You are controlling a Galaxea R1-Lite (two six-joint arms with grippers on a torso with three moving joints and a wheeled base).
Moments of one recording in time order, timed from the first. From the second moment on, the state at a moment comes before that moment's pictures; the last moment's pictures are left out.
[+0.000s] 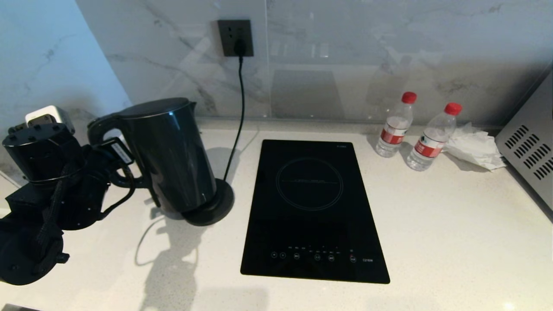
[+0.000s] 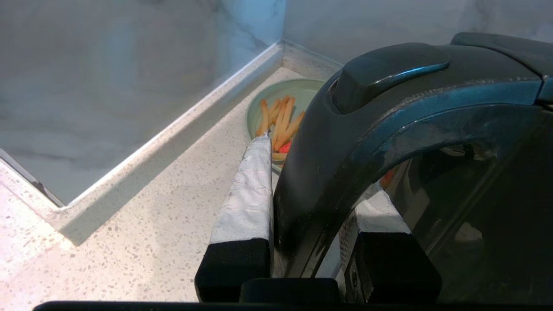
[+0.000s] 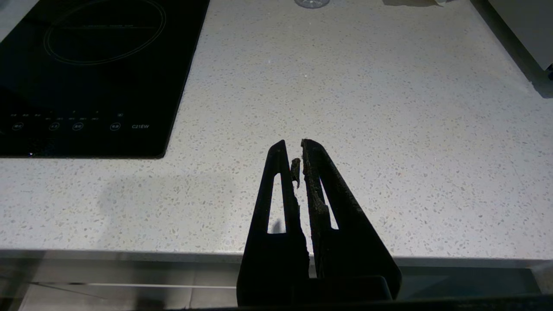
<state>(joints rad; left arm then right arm) -0.15 1.65 -0.65 -1.09 0.59 -0.22 0.00 0.00 0.00 0.00 0.00 0.00</state>
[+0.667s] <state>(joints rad) 0.02 1.66 -0.66 -1.09 0.51 -0.23 0.00 0.00 0.00 0.00 0.00 0.00</state>
